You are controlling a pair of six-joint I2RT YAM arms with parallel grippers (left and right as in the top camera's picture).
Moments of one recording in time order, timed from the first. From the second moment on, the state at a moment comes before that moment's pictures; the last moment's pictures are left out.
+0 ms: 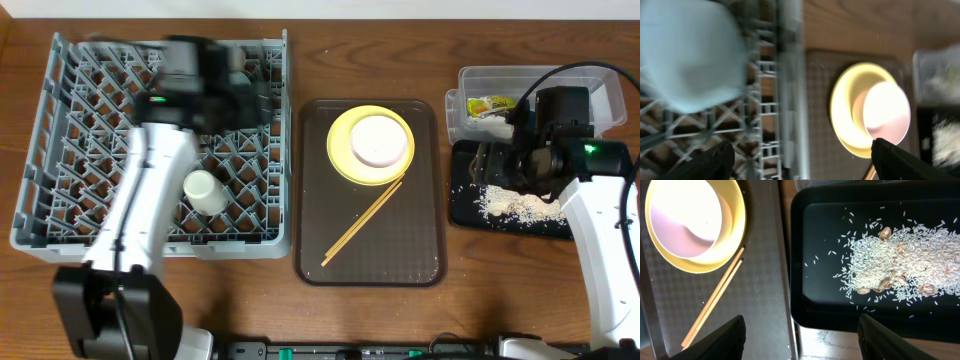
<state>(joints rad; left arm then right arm) -0.13 1.64 1.42 -0.75 0.29 -0.26 -0.04 1.41 1.23 -1.04 -0.15 0.16</state>
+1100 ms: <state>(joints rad) -0.70 2.00 1.42 -0.46 0.02 0.09 -0.04 1.41 1.23 -1.08 -0.10 0.17</state>
